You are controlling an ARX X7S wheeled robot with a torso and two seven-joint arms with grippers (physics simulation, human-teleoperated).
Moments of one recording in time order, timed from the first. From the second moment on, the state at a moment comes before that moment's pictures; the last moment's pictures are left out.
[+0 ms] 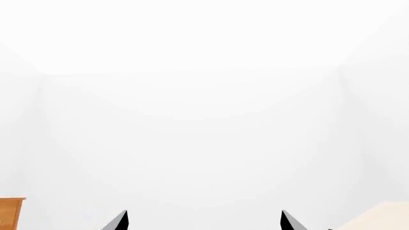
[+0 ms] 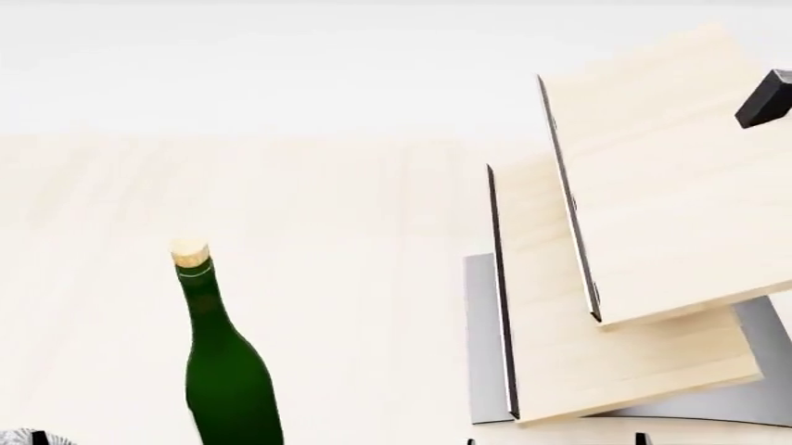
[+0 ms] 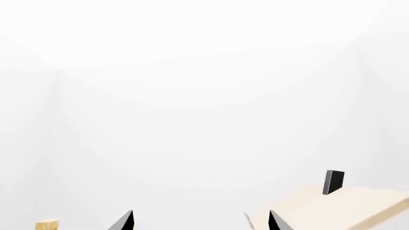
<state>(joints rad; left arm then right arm) 0.33 -0.32 0.25 0.60 0.09 0.45 -0.41 -0.29 0.33 -0.27 -0.47 0.08 -0.53 0.32</state>
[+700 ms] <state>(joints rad) 0.33 -0.33 0.27 0.59 0.09 0.45 -0.42 -0.28 0.33 -0.28 -0.46 0.08 -0.53 0.33</state>
